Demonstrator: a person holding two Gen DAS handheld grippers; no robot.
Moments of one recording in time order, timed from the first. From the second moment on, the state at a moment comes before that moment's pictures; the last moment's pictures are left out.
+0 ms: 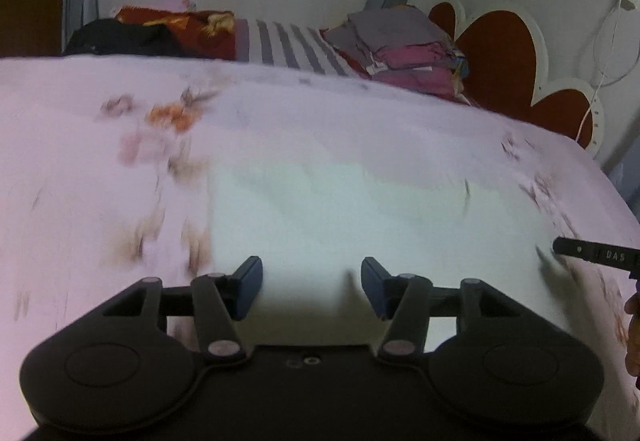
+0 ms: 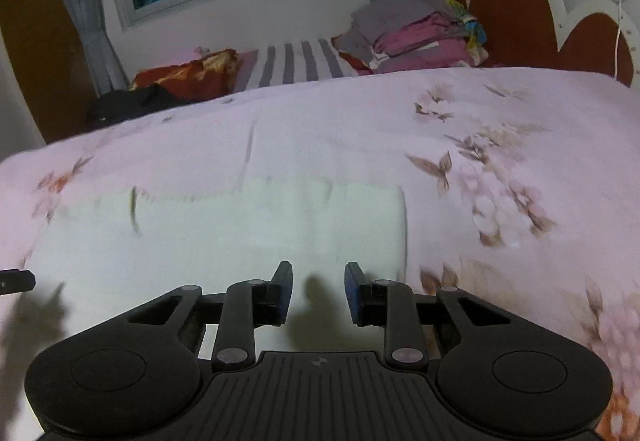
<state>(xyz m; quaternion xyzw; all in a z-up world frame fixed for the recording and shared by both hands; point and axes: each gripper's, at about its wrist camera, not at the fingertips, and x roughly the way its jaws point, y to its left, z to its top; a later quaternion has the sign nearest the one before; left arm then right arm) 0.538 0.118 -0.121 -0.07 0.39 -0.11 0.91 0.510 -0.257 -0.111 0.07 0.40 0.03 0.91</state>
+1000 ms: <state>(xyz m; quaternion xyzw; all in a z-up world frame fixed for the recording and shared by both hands) 0.508 0.095 -0.145 0.01 0.37 -0.13 0.92 0.517 -0.254 -0.137 0.05 0.44 0.03 0.90</state>
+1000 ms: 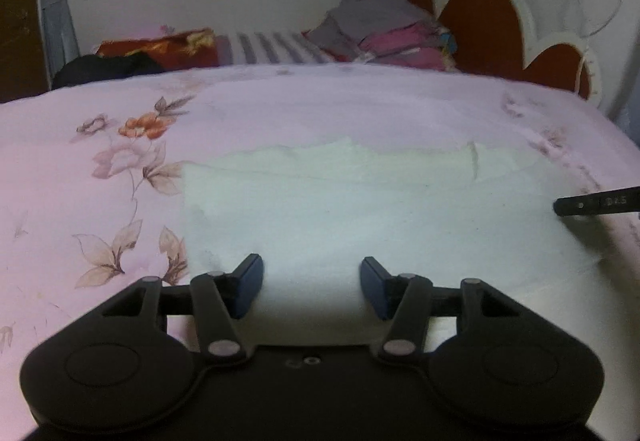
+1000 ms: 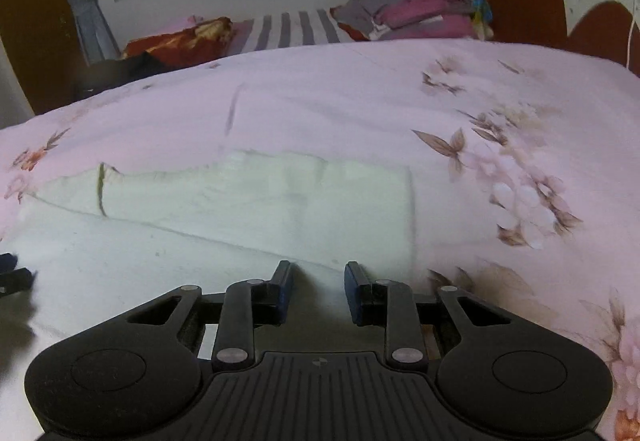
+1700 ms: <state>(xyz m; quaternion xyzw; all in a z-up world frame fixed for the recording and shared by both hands) 0.470 0.103 -0.144 -0.03 0.37 -0.11 0.92 0.473 -0.251 -0.136 0.07 0.43 0.03 0.90</state>
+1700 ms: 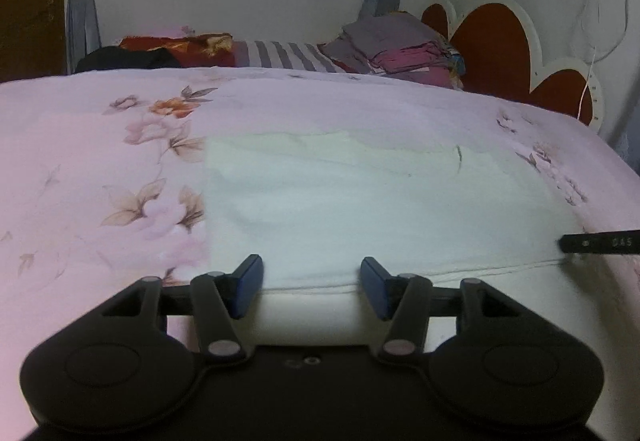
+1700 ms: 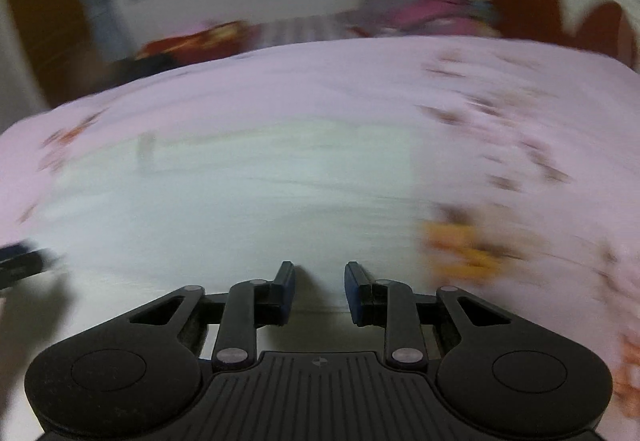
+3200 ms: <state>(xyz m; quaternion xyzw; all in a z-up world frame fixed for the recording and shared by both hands) 0.252 0.166 -0.146 -0.09 0.43 -0.12 0.89 0.250 -0.340 -0.114 0.23 0.44 0.07 0.87</state>
